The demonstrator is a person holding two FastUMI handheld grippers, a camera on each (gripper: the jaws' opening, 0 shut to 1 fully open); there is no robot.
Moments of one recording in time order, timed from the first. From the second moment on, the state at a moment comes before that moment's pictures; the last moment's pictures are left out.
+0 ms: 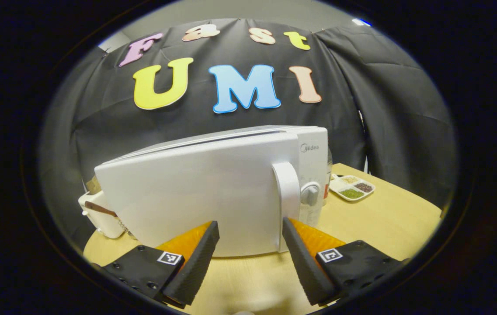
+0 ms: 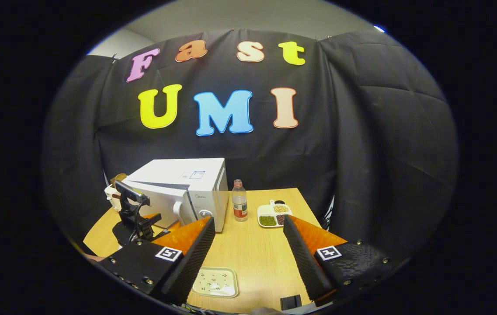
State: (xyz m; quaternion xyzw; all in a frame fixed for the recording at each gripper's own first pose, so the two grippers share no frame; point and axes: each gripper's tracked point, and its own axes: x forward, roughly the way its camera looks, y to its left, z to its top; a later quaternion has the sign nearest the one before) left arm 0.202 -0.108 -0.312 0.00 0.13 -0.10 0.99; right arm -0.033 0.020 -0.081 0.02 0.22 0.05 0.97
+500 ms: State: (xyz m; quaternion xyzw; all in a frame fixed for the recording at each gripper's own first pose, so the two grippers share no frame) left arm 0.216 -0.116 -0.317 -0.01 0.13 -0.08 0.99; right arm -0.031 0.007 -0.083 0.01 0.23 0.04 0.97
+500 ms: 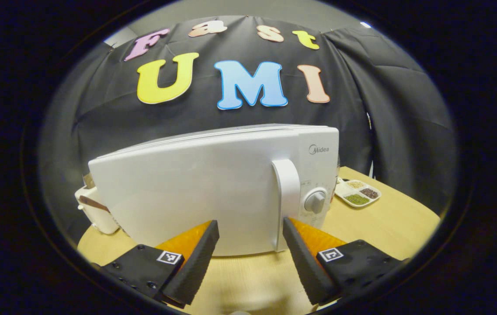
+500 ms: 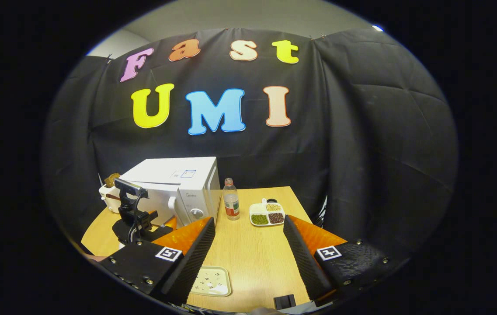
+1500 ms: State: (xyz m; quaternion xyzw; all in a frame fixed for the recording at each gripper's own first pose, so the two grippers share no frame) left arm 0.022 -0.015 -0.044 0.02 -0.01 0.00 1.00; right arm -0.017 0.027 0.000 0.02 0.10 0.12 0.99
